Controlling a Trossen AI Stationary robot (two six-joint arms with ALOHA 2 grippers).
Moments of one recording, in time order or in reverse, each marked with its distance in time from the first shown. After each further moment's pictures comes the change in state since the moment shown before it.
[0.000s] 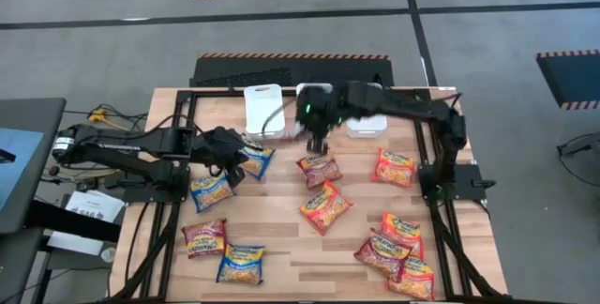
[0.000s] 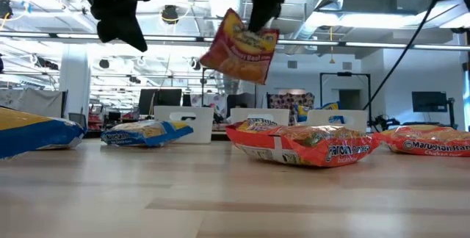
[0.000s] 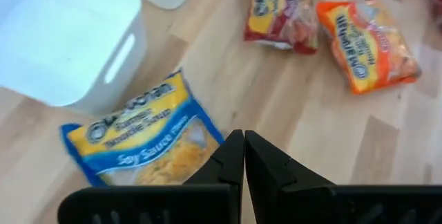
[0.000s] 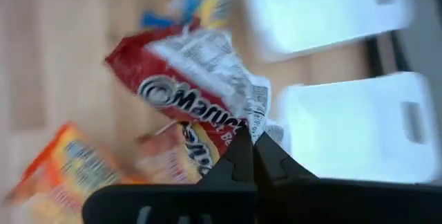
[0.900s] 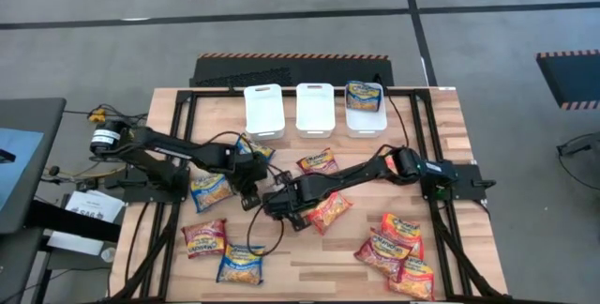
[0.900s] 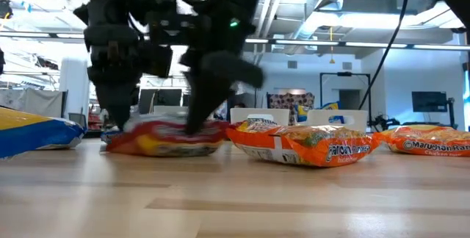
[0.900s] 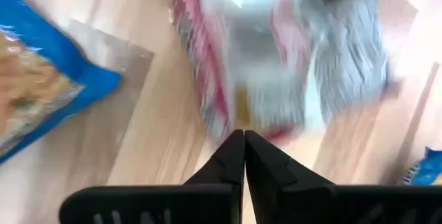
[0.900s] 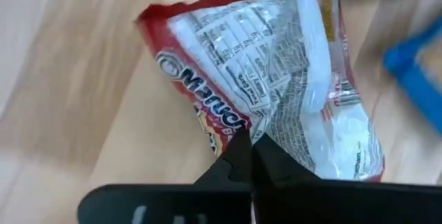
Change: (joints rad) left arm 0.000 0.454 -0.093 0.218 0.445 -0.053; right arm 0.394 0.463 -0.008 0.261 0.116 -0.191
